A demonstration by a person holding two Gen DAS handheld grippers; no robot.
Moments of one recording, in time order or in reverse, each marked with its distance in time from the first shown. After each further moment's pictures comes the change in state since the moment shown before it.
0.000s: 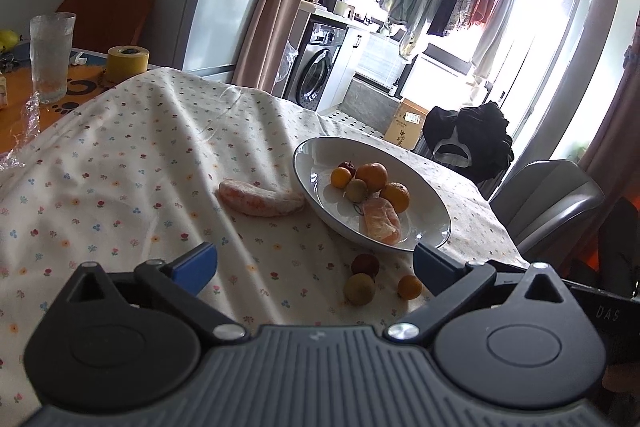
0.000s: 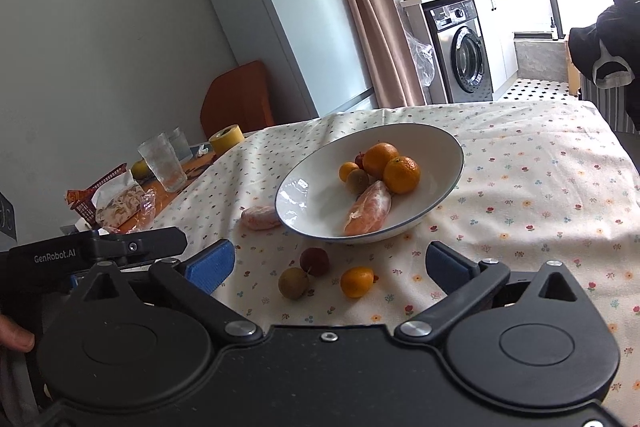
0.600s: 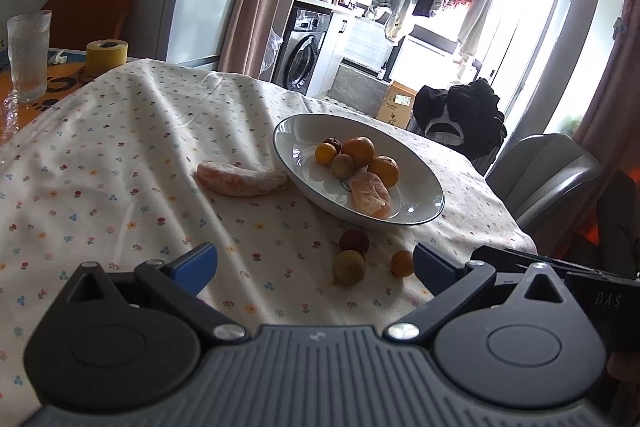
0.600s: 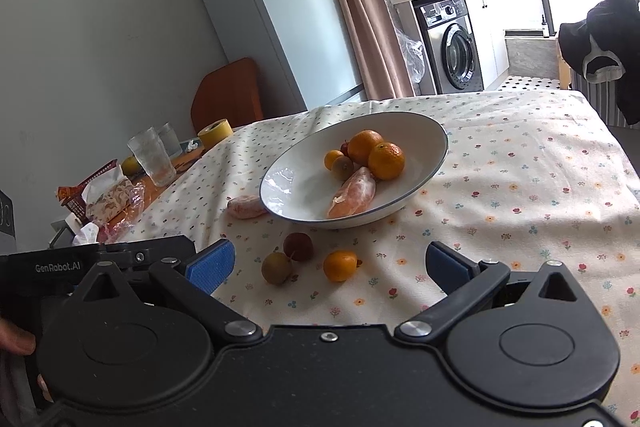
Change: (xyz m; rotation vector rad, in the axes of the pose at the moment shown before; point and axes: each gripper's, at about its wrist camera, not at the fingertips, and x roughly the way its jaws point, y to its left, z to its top) left arm 0.015 -0.013 -0.015 0.061 0.037 -0.018; right arm 0.001 -0.007 -0.013 0.000 -0.002 -0.033
